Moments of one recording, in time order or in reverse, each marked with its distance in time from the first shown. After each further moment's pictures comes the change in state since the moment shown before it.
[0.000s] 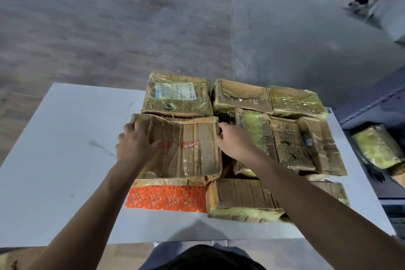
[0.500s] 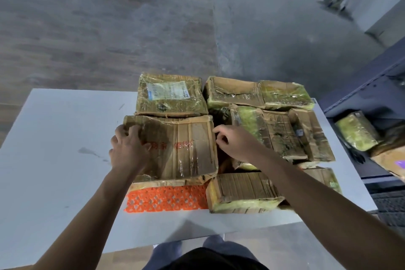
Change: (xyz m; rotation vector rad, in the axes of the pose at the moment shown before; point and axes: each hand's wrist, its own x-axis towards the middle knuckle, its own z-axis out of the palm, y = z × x) left_hand 0.008 -0.016 0.006 0.001 -0.012 0.040; right_hand -0.026 0.010 -0.008 0.133 -0.009 -0.167
